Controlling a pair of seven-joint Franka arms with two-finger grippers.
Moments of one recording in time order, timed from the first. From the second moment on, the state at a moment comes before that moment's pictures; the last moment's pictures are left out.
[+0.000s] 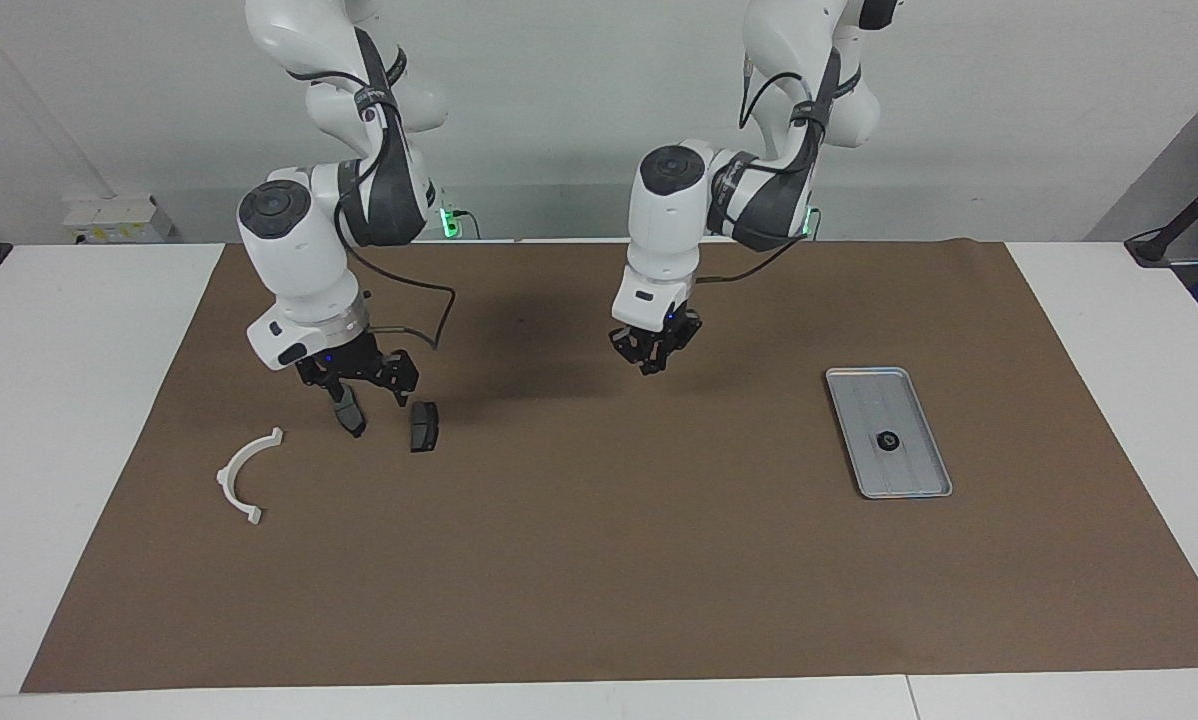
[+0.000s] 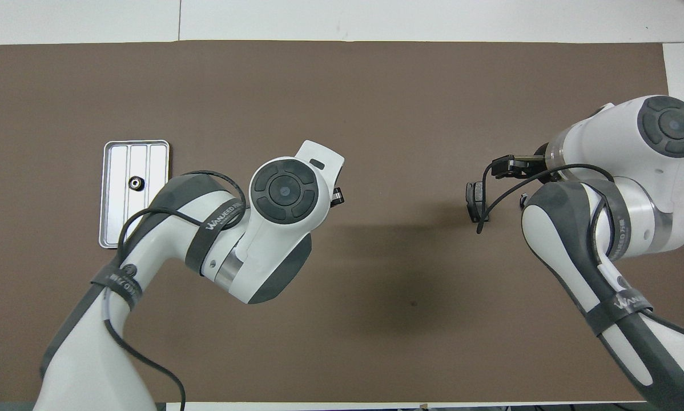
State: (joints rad) left arm -0.65 0.29 -0.02 -1.82 0.06 2.16 -0.95; right arm 0.08 0.12 0.03 -1.98 0.00 2.15 0.22
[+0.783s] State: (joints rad) left arm -0.64 0.41 0.00 -1.89 0.06 2.39 -0.96; right arm 0.07 0.12 0.02 -1.98 0.00 2.15 0.22
